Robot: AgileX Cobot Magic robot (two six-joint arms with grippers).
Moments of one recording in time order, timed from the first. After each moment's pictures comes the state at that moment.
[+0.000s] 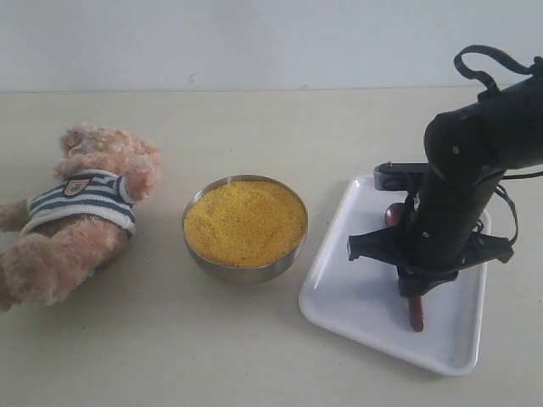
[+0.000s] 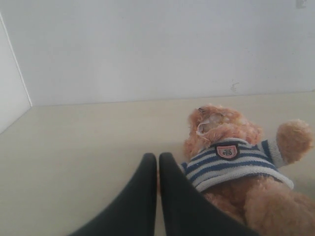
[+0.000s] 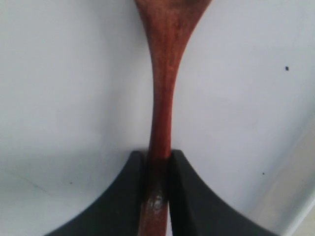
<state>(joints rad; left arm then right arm) 0.12 0.00 0.00 0.00 0.18 0.04 0.44 1.84 -0.92 -0.03 0.66 0.46</state>
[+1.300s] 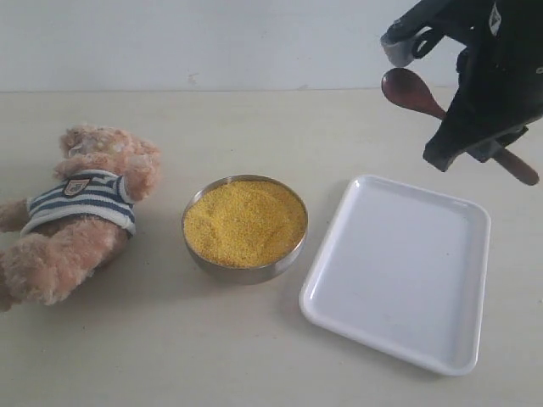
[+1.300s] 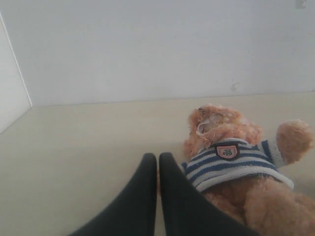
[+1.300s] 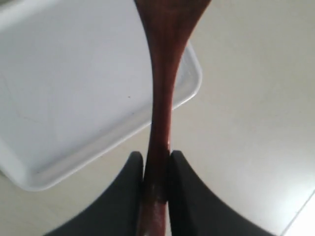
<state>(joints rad) 0.12 0.00 0.00 0.00 0.18 0.04 0.50 1.52 -1.27 -0.33 1.20 -0.11</state>
